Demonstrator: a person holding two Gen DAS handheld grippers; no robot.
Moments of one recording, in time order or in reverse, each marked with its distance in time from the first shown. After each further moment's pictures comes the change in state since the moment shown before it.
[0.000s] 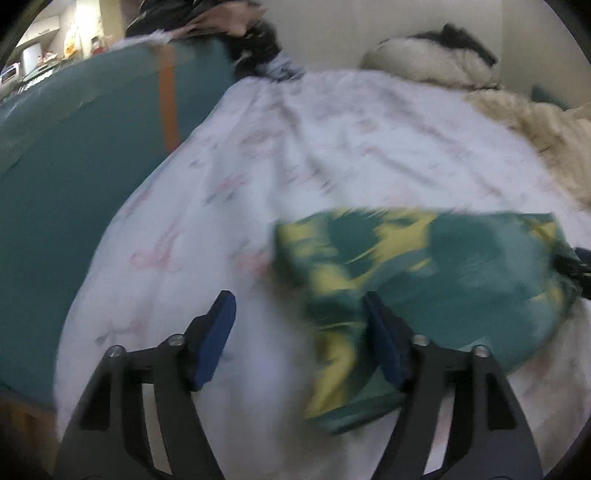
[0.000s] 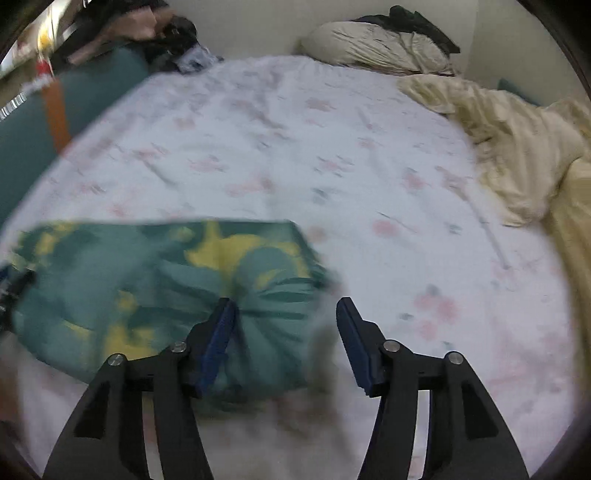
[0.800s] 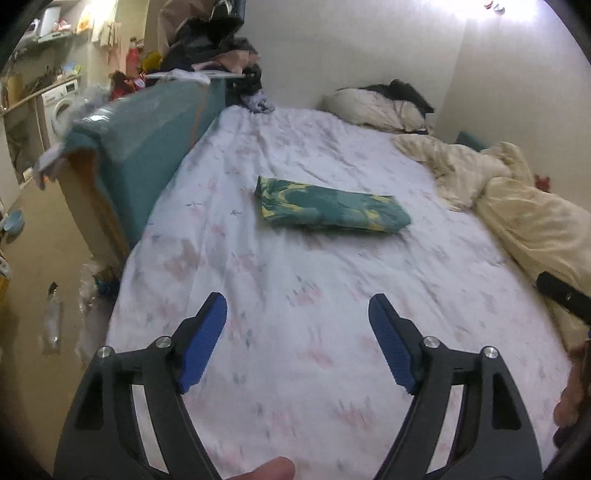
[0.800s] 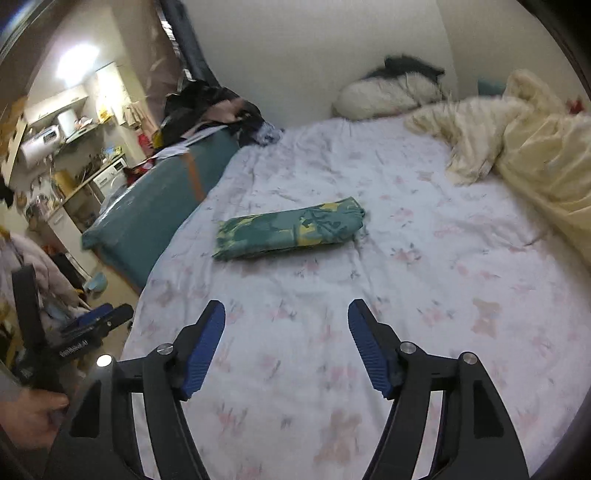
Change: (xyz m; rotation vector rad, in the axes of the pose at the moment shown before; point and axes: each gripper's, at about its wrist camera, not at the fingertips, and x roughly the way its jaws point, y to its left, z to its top) left arm -0.309 0.024 -0.153 -0.093 -0.127 -0.255; right arm -0.330 0.005 -0.205 0.131 -0.275 0.328
